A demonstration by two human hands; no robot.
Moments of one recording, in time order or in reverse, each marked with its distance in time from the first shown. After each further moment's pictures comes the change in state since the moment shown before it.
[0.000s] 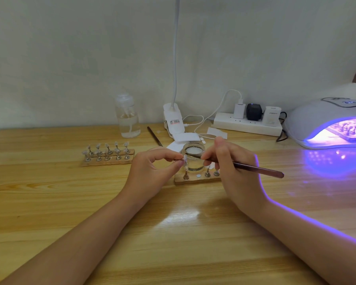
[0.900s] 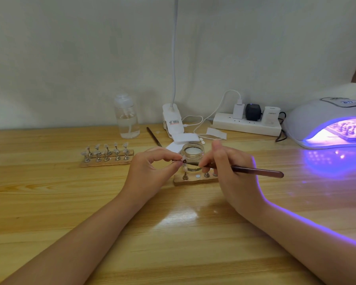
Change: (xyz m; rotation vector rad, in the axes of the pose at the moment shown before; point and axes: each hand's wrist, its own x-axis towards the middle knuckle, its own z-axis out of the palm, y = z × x) left_hand 0.001 -0.001 0.000 0.009 0.007 0.012; right_hand -0.003 0.000 0.001 0.023 -0.030 0.016
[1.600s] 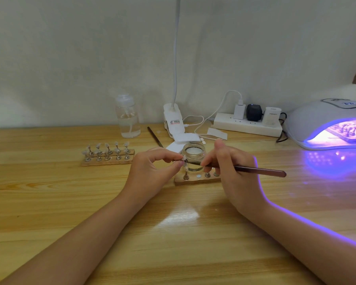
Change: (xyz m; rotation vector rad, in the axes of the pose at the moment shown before) left_hand -0.001 0.001 0.001 0.012 0.017 -0.024; right_hand 0.001 -0.001 -0.001 0.035 0.005 0.044
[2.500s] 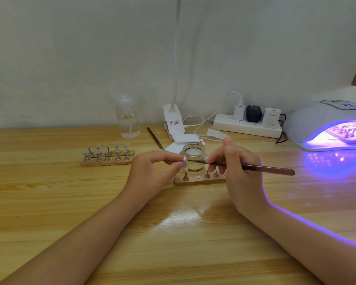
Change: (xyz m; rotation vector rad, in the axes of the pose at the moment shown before) left_hand 0.000 0.002 0.001 -0.039 0.001 -0.039; right_hand 0.002 0.001 0.000 0.087 0.101 0.029
